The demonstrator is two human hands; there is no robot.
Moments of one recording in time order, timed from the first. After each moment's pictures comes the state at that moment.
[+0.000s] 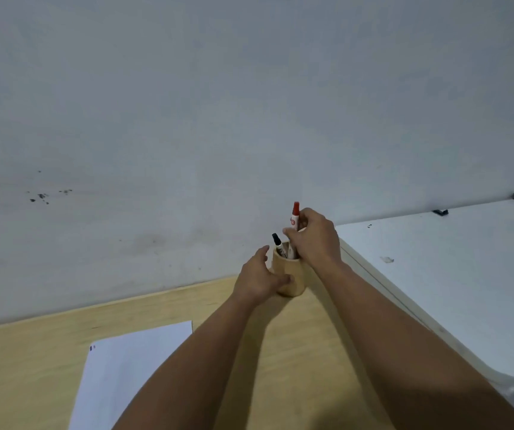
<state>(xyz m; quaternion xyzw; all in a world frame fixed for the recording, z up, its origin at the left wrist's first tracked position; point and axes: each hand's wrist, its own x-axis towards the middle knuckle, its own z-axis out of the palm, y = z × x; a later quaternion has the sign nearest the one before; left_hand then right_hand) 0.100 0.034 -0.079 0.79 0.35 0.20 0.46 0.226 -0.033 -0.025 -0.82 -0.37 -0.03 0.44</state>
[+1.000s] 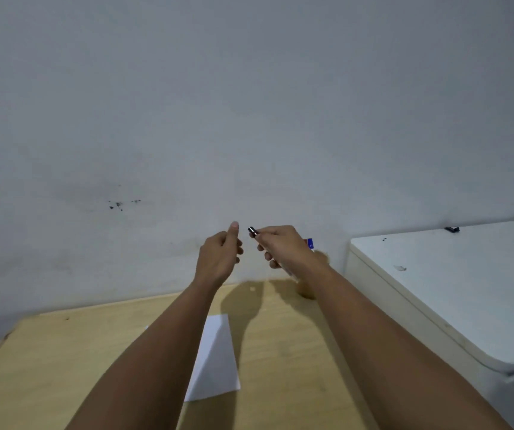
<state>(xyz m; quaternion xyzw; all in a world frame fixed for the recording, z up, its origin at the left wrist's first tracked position) -0.037 0.055 -0.001 0.71 0.39 0.40 0.44 0.105 -0.025 0.019 -0.67 -0.43 0.28 0.54</state>
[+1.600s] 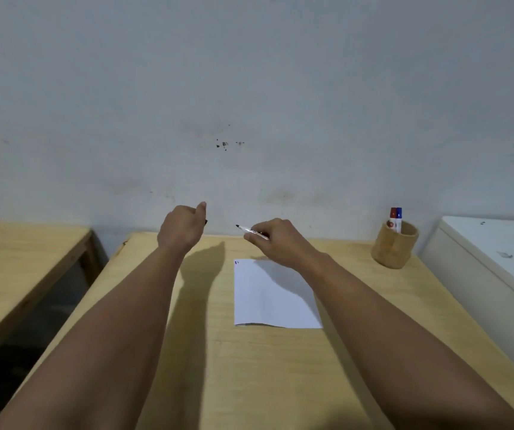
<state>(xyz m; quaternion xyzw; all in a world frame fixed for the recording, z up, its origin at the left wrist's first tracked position) -0.257 0.145 -0.053 0.68 0.58 0.34 0.27 -0.056 0.035 -0.048 -0.67 -0.66 0.16 0.30</state>
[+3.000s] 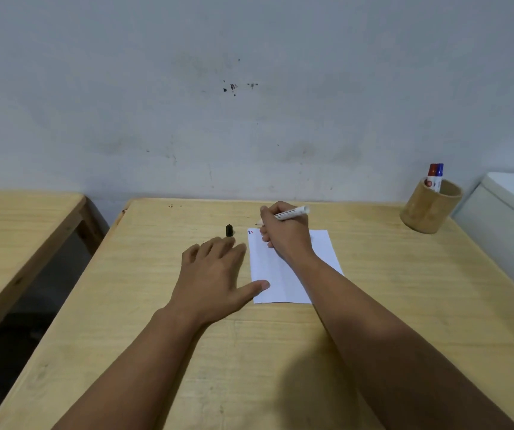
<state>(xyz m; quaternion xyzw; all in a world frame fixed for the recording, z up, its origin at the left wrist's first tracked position) -0.283 0.044 -0.150 0.89 0.43 0.16 0.06 -0.088 0.067 -0.139 -0.68 -0.34 0.32 0.57</state>
